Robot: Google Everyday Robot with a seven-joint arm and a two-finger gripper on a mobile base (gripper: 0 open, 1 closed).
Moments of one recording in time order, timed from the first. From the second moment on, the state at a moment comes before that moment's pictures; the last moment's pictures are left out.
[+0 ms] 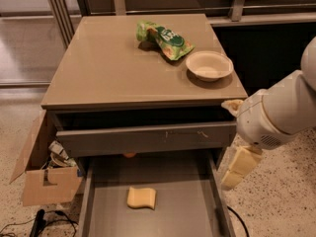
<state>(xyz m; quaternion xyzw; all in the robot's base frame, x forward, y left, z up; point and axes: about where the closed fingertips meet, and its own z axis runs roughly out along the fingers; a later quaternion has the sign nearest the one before) 0.411 -0.144 0.841 -0.62 0.75 0.07 0.22</state>
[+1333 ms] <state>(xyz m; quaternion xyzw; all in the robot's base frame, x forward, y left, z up) 0.435 -0.096 0.680 -0.60 0.75 0.16 0.24</state>
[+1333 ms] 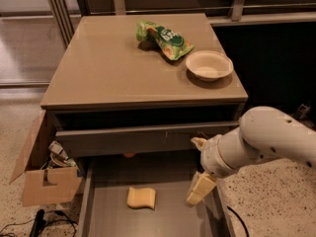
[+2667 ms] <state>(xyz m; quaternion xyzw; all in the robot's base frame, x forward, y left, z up) 0.452 -0.025 0.580 -0.61 0.73 0.24 0.21</state>
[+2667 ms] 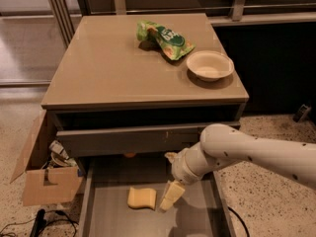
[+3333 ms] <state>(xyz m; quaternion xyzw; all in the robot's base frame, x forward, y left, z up) 0.454 0.011 0.518 -0.60 0.72 0.28 0.21</state>
